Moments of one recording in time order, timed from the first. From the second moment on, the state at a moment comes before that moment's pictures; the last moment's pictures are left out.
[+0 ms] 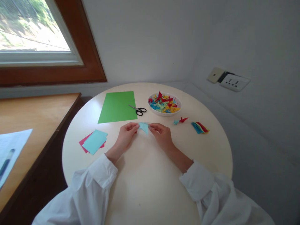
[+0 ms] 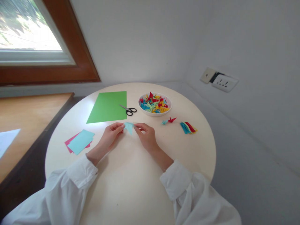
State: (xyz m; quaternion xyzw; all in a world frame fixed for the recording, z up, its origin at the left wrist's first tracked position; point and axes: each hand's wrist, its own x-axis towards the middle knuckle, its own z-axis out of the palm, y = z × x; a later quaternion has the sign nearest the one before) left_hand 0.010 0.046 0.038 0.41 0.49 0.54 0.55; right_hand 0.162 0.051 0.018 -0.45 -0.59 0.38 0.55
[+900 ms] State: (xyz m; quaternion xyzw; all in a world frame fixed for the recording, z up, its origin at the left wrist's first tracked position) left_hand 0.007 0.045 0.031 0.60 0.52 0.52 0.29; right_hand 0.161 0.052 0.018 -0.47 -0.60 0.39 0.51
